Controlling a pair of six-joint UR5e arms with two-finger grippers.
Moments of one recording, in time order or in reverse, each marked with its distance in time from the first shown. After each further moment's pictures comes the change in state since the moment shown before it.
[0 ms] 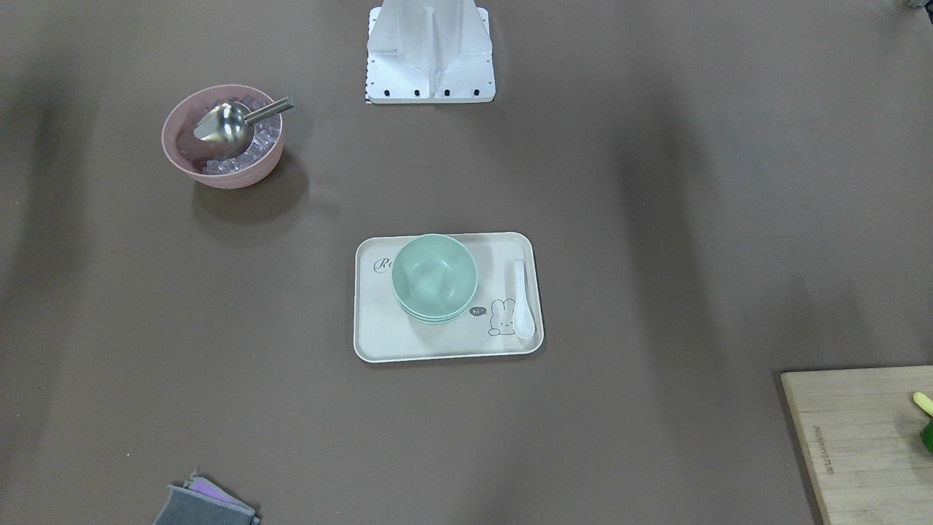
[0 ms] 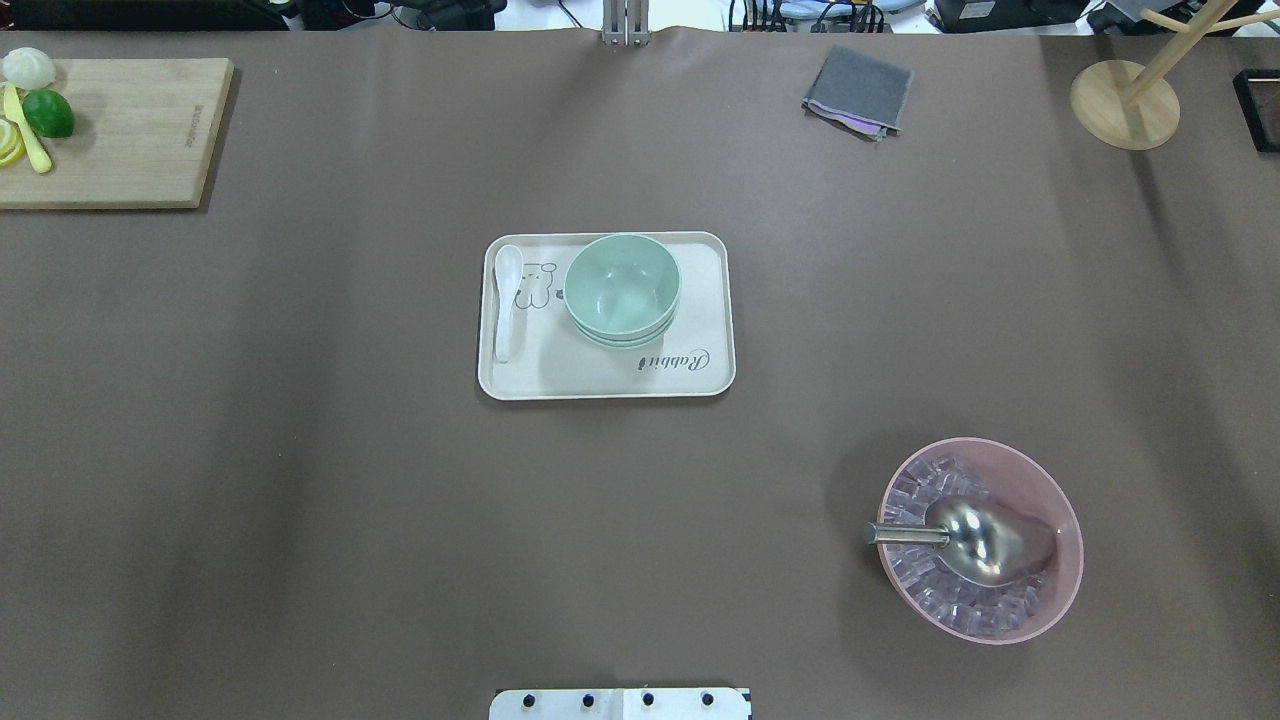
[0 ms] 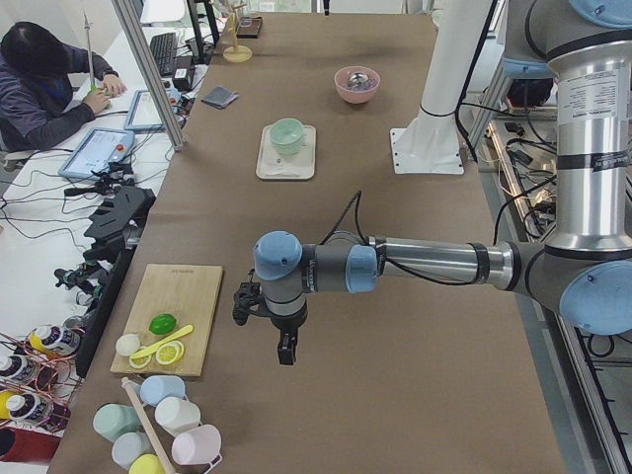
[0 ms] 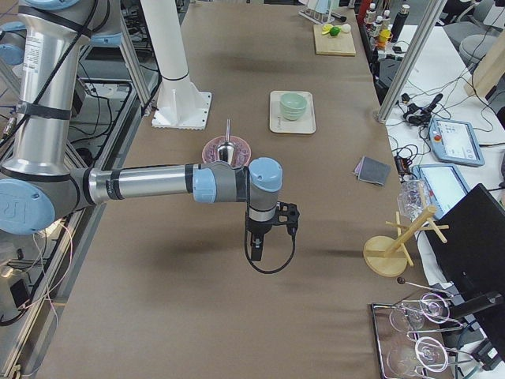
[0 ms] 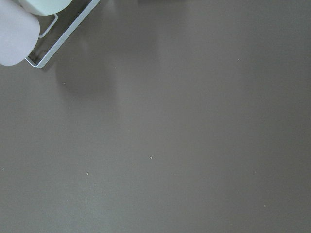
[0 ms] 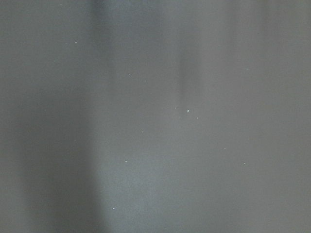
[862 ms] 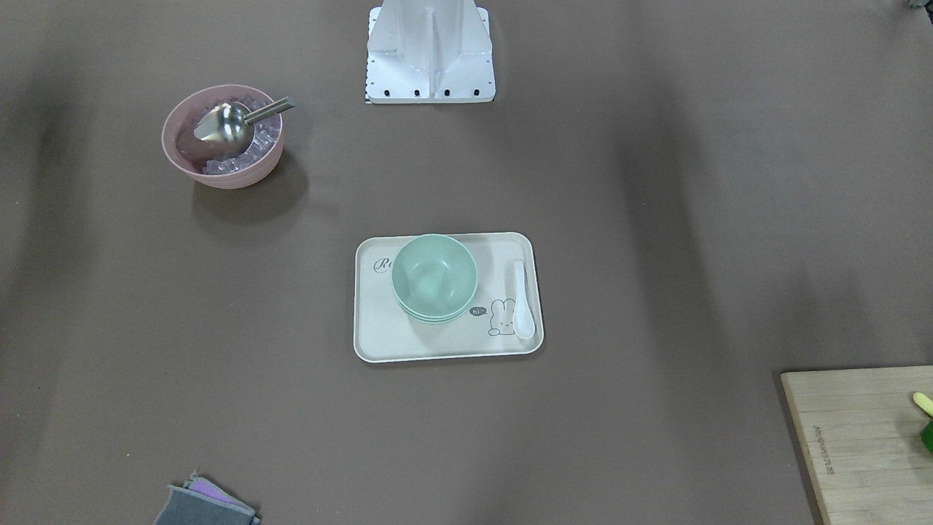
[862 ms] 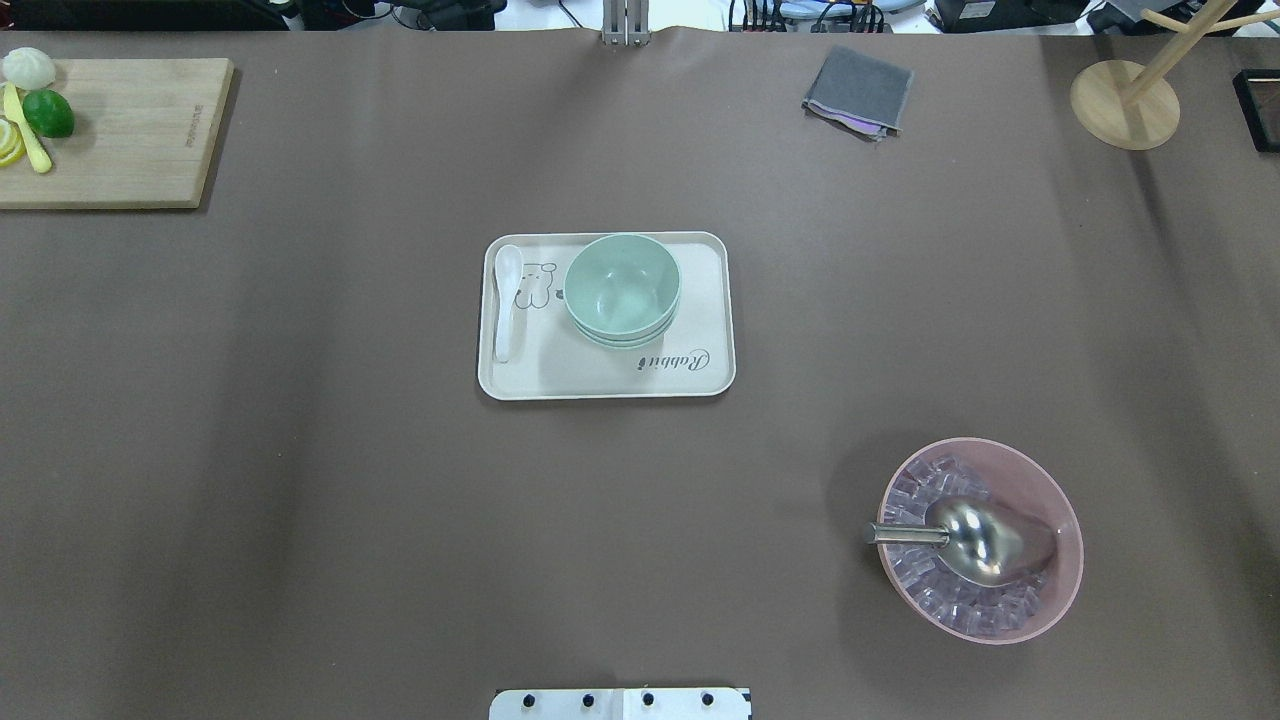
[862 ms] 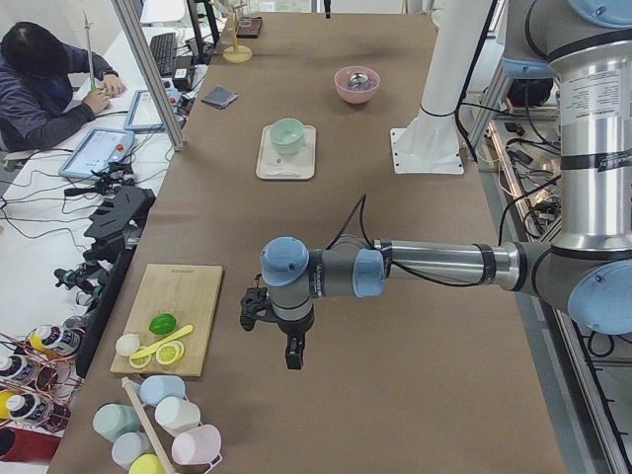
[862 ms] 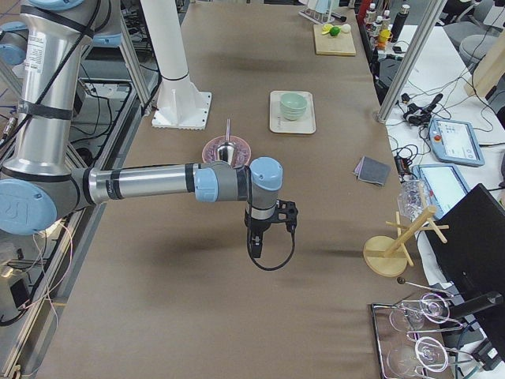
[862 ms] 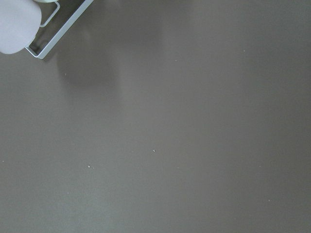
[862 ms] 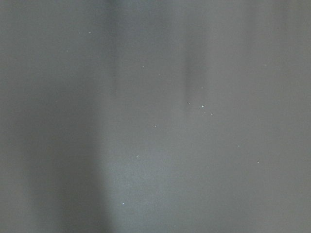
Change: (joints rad) left arm 0.000 0.030 -0.008 -0.002 -0.001 0.001; right arm -0.030 -0.003 0.004 0.001 0.018 -0.005
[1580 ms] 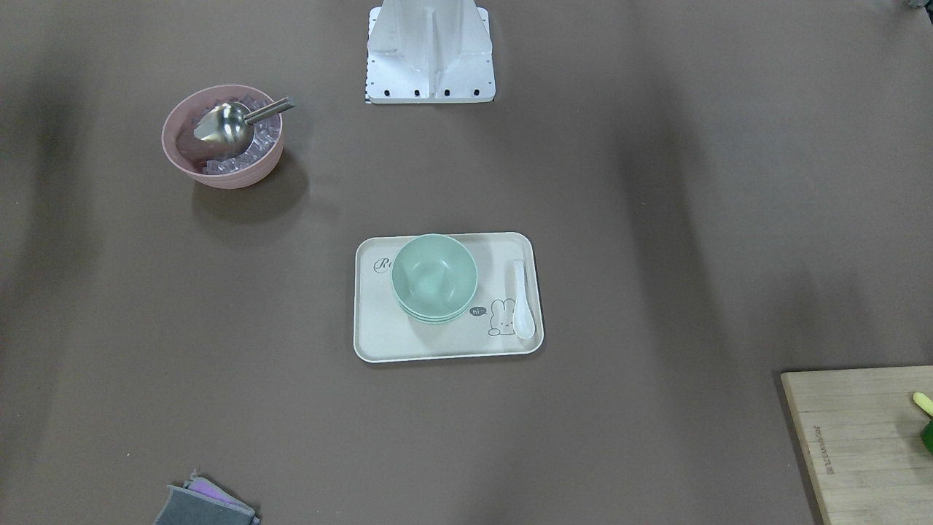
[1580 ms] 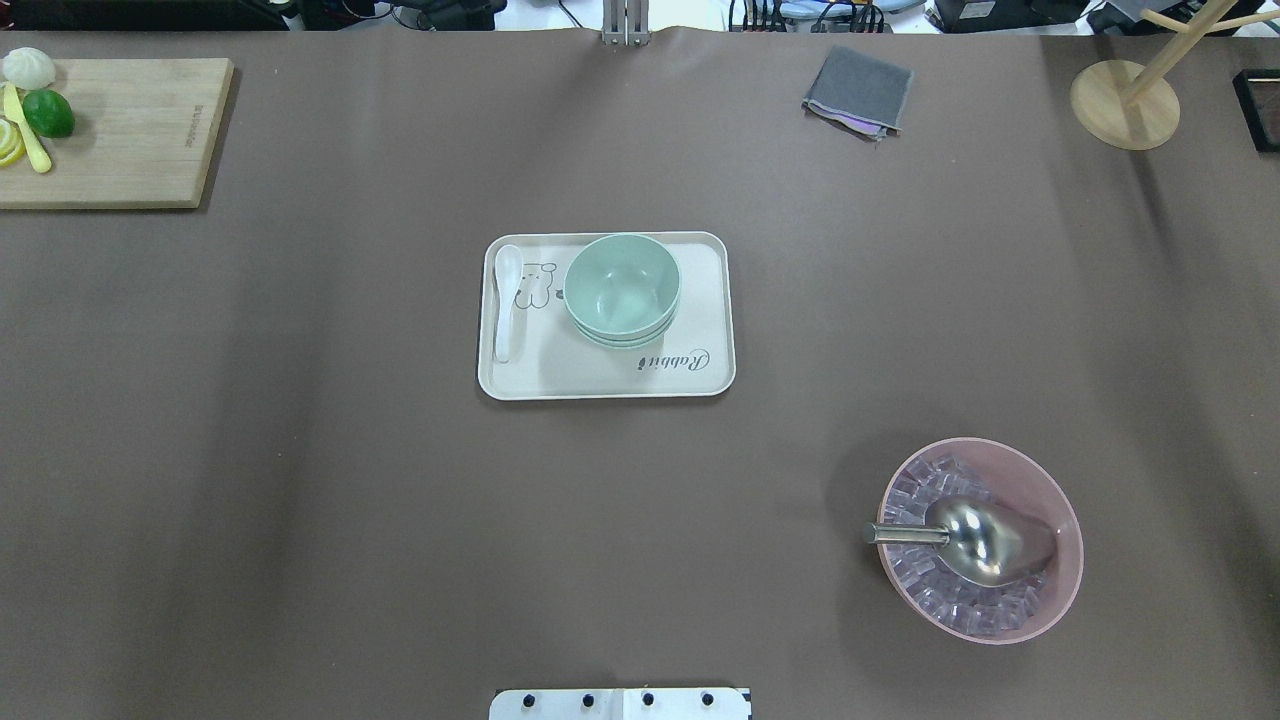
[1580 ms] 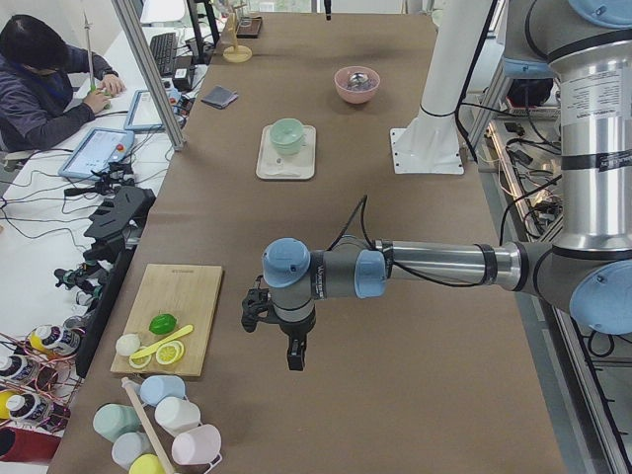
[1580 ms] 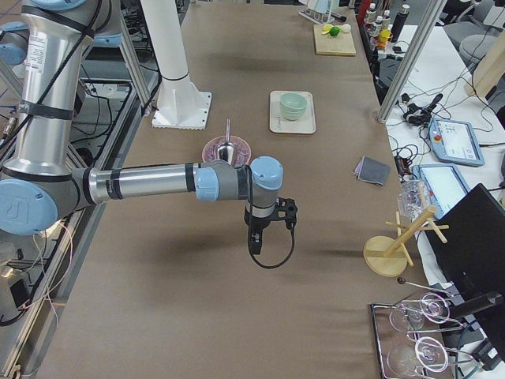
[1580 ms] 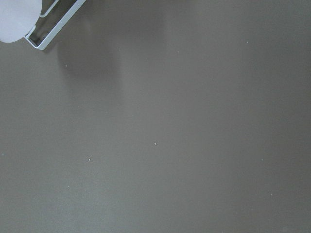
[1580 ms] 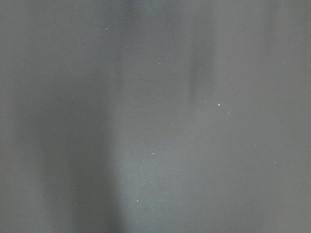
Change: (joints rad) left arm 0.000 0.004 -0.001 0.000 0.000 0.000; right arm -0.014 0.000 0.003 0.000 0.032 0.000
